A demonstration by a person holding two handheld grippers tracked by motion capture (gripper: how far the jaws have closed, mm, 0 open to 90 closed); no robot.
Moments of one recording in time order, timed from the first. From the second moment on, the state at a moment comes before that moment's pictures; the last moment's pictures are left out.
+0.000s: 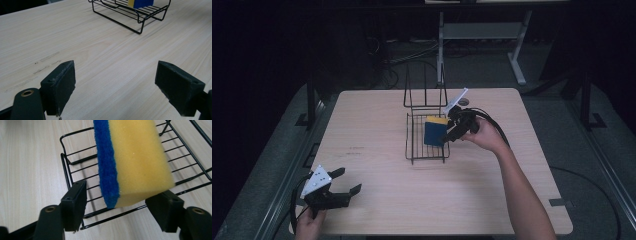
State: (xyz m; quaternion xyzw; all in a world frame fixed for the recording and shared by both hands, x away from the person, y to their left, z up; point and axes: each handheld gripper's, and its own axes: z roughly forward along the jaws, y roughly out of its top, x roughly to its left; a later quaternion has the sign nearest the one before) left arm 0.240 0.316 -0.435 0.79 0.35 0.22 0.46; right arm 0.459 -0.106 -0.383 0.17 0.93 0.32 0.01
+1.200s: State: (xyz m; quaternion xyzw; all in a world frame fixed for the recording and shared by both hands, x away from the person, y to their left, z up) left arm 0.238 0.316 -0.435 0.79 0.35 0.22 0.45; right arm 0.434 -0.136 -0.380 0.19 0.93 0.32 0.02
